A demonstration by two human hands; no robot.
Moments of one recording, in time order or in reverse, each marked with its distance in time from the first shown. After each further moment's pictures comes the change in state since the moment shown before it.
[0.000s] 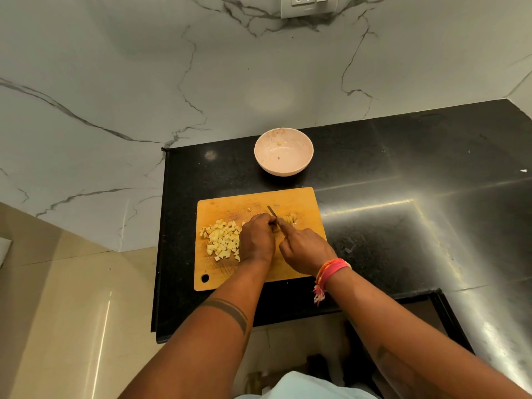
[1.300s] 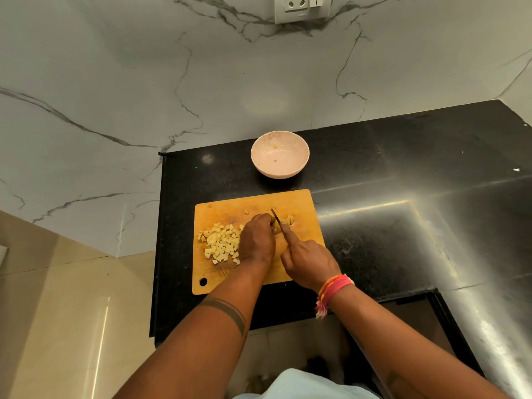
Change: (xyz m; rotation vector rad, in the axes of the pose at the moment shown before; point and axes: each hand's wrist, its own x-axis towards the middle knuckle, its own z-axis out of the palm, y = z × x) left_hand 0.000 0.007 -0.003 0.143 -0.053 0.124; right_hand -0.028 -0.001 0.003 0.006 0.074 0.041
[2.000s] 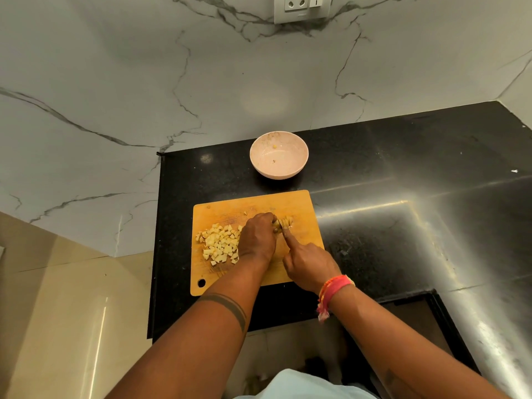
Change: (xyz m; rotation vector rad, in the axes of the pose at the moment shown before) left_hand 0.006 0.007 -0.003 0.085 -0.037 0.040; right_hand 0.002 0.009 0.006 -0.049 -0.056 0.019
